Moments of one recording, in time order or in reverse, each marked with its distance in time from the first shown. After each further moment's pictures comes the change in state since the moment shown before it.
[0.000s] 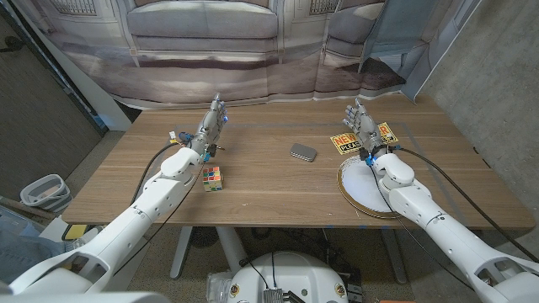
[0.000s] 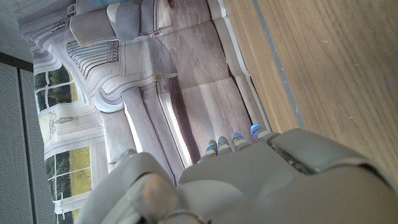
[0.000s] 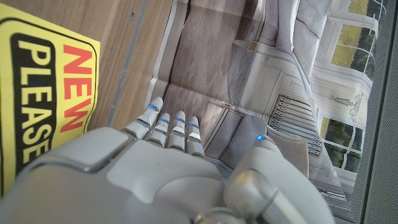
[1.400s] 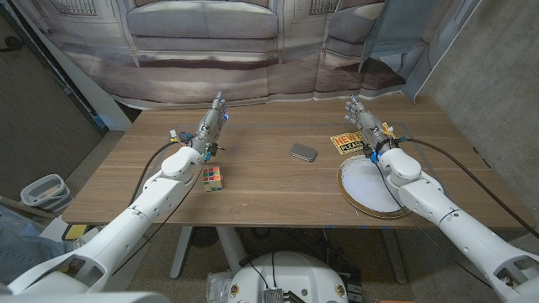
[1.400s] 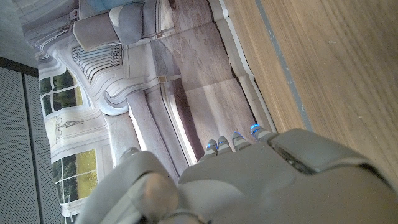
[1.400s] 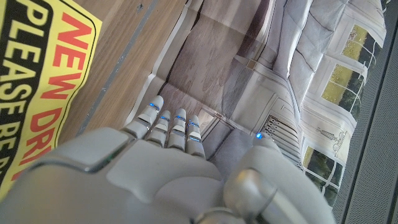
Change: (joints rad) left arm 0.017 0.015 -0.002 -0.051 0.021 0.016 0.036; left_hand 0.013 0.013 -0.004 -0.004 0.000 0.000 0.000 0.007 0.000 0.000 0.000 0.004 0.000 -0.003 0.003 0.004 0.000 0.000 0.000 0.000 0.000; right arm -0.011 -0.103 -0.014 -0.106 -0.125 -0.059 -0.054; right_hand 0.017 0.004 0.000 -0.008 0.000 0.000 0.000 0.000 0.000 0.011 0.000 0.000 0.003 0.025 0.000 0.004 0.000 0.025 0.000 -0.018 0.000
